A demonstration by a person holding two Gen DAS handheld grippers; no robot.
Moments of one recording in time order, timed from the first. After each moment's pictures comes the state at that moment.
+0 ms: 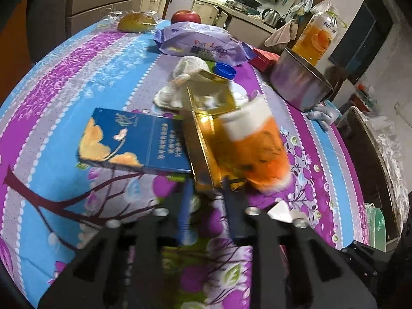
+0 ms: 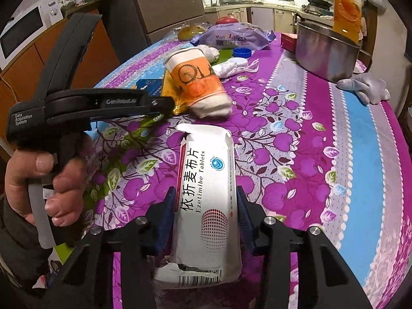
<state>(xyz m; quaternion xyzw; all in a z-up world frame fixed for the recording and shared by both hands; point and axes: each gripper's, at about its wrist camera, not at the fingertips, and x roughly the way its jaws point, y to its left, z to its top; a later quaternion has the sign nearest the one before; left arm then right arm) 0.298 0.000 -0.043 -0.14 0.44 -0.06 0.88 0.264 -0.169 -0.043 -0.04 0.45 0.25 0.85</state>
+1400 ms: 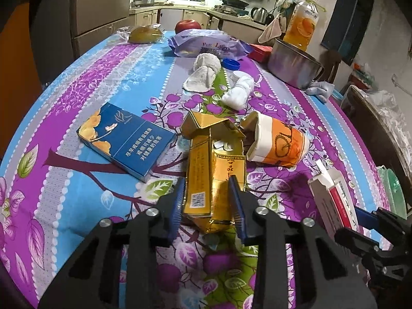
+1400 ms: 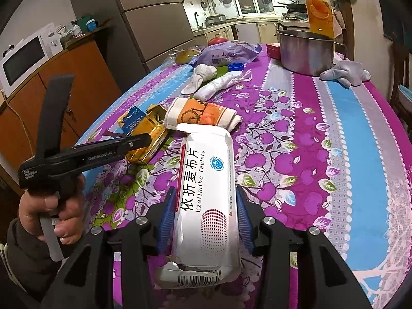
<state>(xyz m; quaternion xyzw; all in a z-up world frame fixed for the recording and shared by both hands) 0.235 0.019 -0.042 -0.07 0.42 -0.06 0.90 0.213 -0.177 -0.038 0.04 0.41 0.24 0.88</state>
